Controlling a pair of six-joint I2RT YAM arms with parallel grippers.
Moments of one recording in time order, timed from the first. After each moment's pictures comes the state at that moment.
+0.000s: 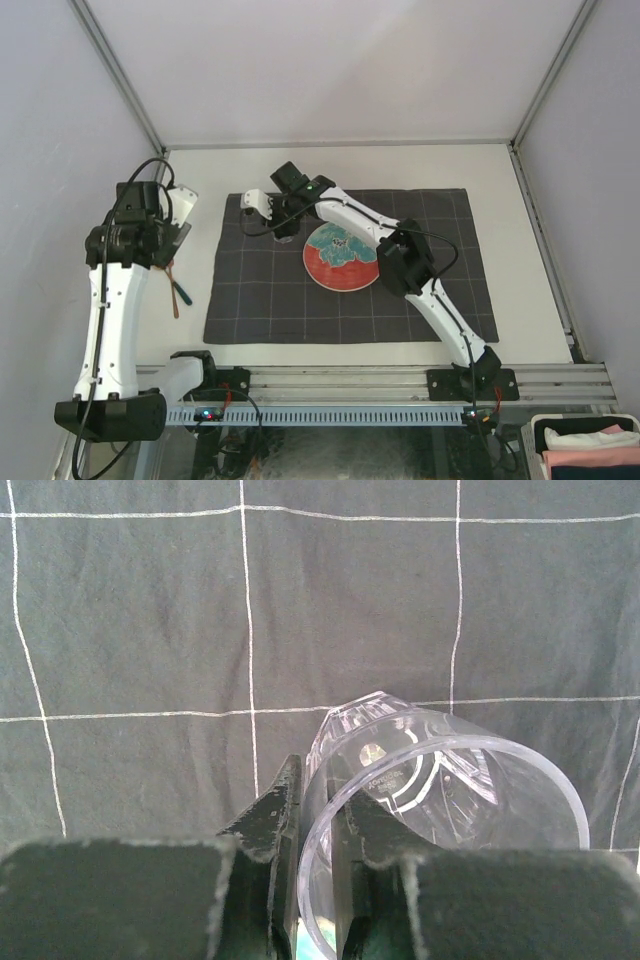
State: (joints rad) left arm 0.04 1.06 1.33 -1.17 -0.29 0.58; right arm 0.77 2.52 2.35 -0.81 -0.43 -0.68
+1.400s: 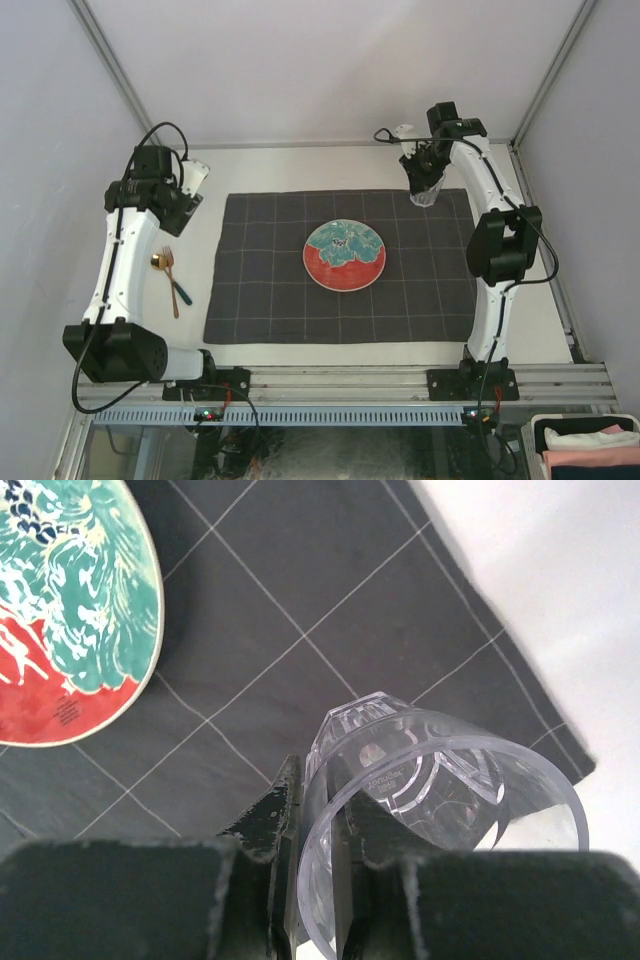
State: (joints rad) left arm 0.04 1.34 1.45 -1.08 -0.21 0.58; right arm 0.13 2.08 2.05 -1.15 -0.34 -0.66
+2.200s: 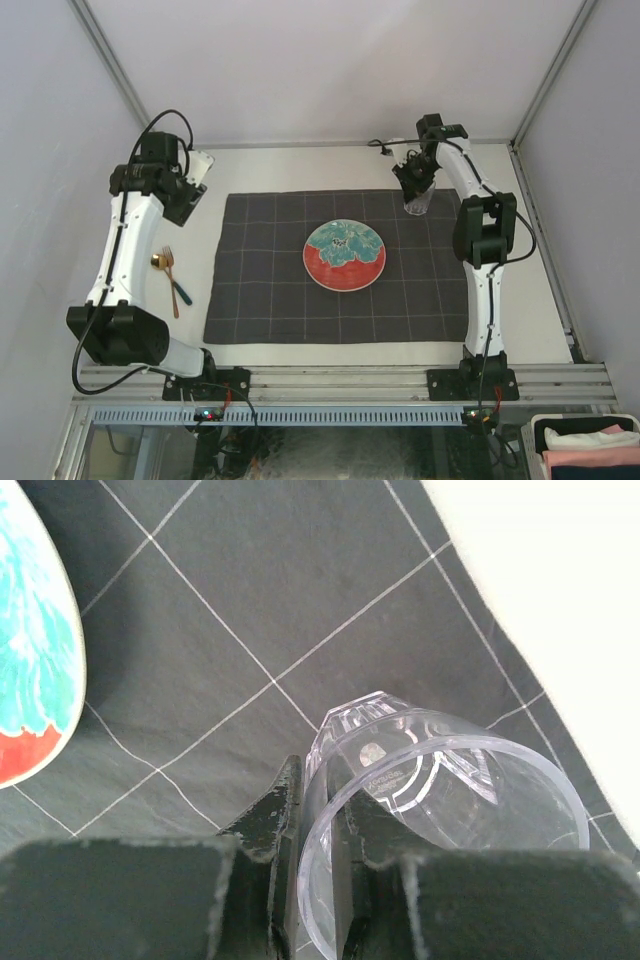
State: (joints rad) left arm 0.01 1.45 1.59 -1.14 -0.21 0.55; right arm 0.13 2.34 2.19 -1.19 -0.36 -0.70
